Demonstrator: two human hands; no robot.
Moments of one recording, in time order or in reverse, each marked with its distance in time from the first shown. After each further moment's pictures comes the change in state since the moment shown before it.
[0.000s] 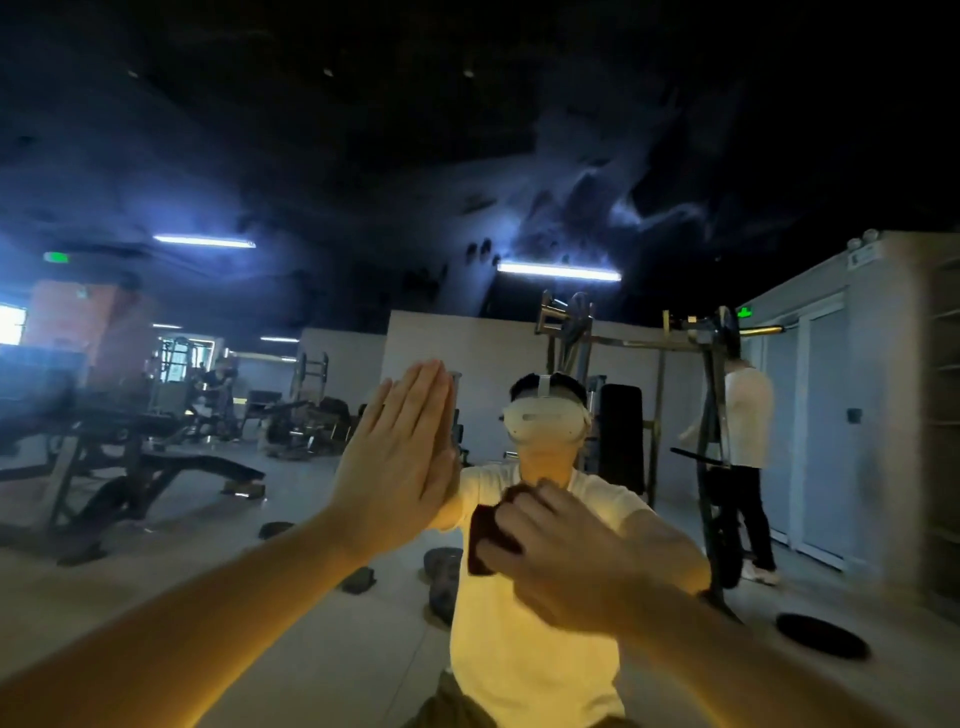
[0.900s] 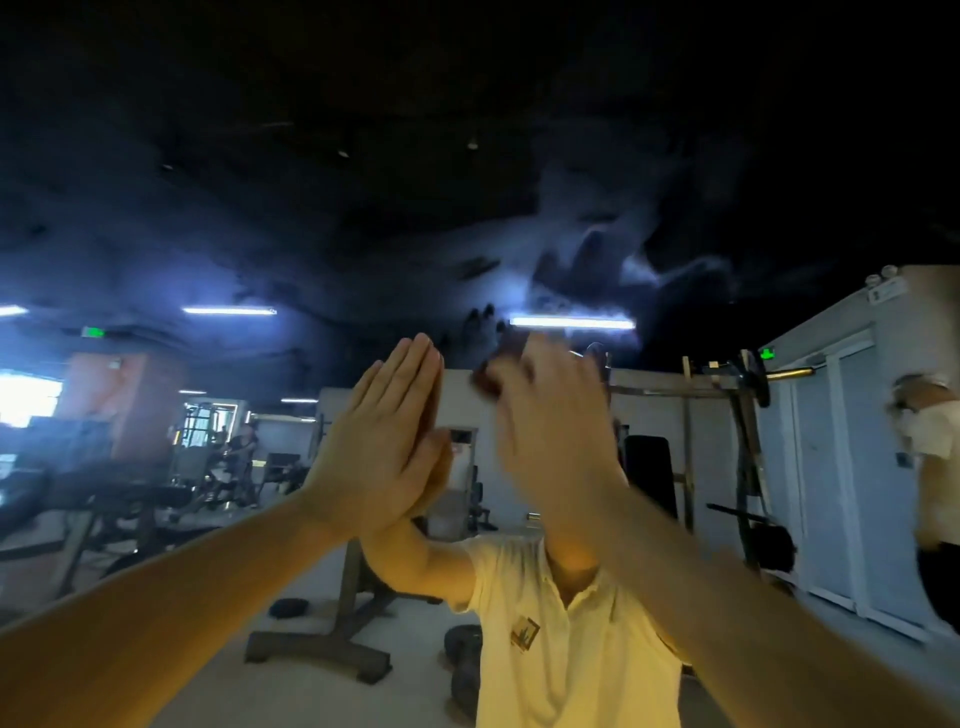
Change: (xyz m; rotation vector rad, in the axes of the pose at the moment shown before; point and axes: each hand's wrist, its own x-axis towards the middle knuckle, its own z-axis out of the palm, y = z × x) left_hand 0.087 -0.062 -0.003 -0.020 0.028 0.012; right_hand 0.121 0.098 -0.040 -0.019 0.564 0.638
